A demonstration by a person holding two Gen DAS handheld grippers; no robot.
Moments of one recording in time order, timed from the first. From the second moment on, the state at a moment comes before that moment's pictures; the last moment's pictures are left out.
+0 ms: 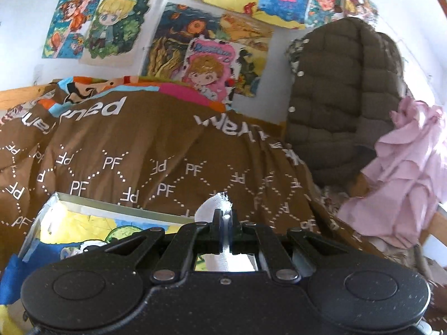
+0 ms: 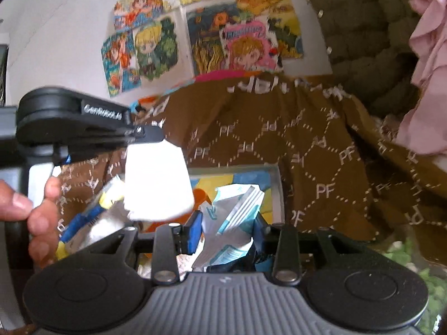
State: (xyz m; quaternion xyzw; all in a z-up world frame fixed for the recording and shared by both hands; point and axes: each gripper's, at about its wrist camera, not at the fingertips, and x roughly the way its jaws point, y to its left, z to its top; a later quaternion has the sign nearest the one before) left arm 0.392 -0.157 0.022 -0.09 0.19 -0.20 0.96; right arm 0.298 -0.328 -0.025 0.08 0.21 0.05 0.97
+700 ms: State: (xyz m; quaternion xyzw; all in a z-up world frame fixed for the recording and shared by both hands) left arm 0.433 -0.148 -0.034 -0.05 0.28 -0.12 0.95; right arm 0.336 -0.327 -0.045 0.05 0.25 0.02 0.97
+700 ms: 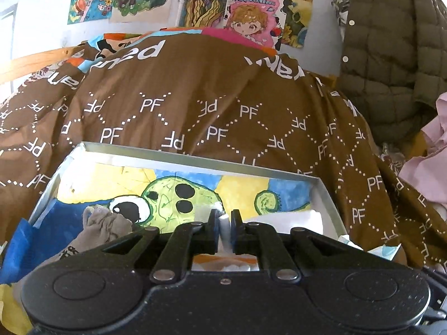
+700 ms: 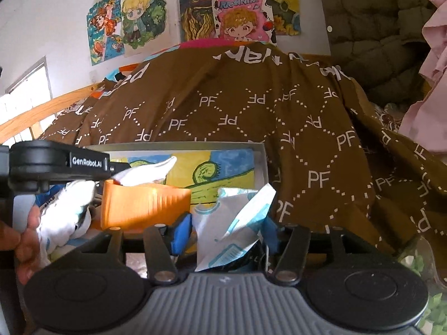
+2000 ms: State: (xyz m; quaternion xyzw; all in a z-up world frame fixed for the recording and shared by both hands) left arm 0.226 -0.117 0.056 -0.03 0.14 -0.12 0.98; right arm 0.174 -0.341 0.050 0.10 0.14 0.00 0.99
